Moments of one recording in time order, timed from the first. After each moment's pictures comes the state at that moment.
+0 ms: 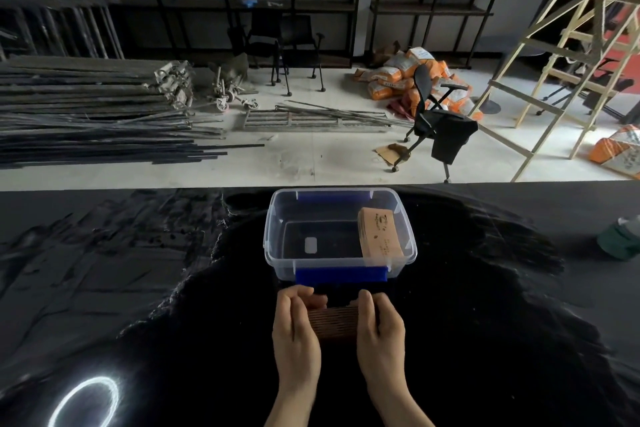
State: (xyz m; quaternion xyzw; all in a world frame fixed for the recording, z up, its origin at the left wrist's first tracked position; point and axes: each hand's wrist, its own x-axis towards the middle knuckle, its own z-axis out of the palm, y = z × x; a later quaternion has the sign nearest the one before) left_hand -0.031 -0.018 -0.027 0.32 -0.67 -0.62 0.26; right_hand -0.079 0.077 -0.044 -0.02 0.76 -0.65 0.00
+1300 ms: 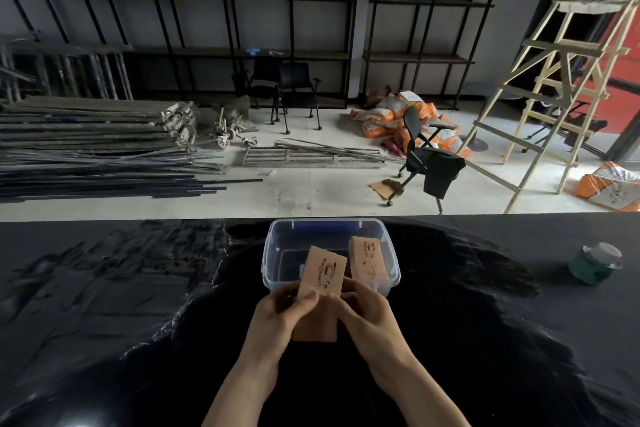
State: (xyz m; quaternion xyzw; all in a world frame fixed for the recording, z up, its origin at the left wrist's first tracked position) left_hand -0.029 -0.070 0.022 0.29 -0.59 -0.75 0.05; right_hand -0.093 0.075 0.022 -0.12 0.67 -0.70 0.21
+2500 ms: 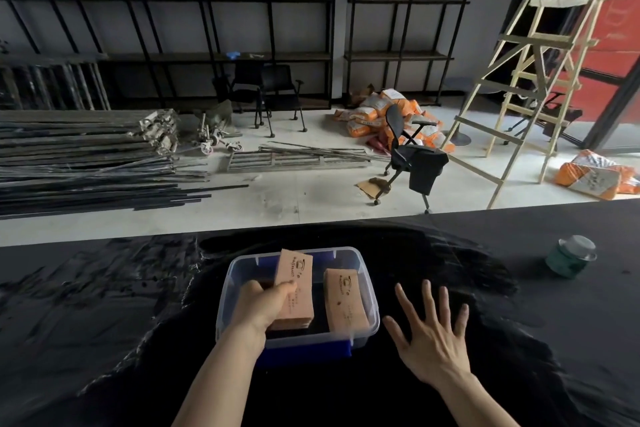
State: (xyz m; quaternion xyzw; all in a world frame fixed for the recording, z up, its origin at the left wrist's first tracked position) left_hand -0.098 -0.071 0.032 0.42 -0.67 -0.61 0.02; right_hand -0.183 0.195 -0.076 -0.13 0.99 -0.06 0.03
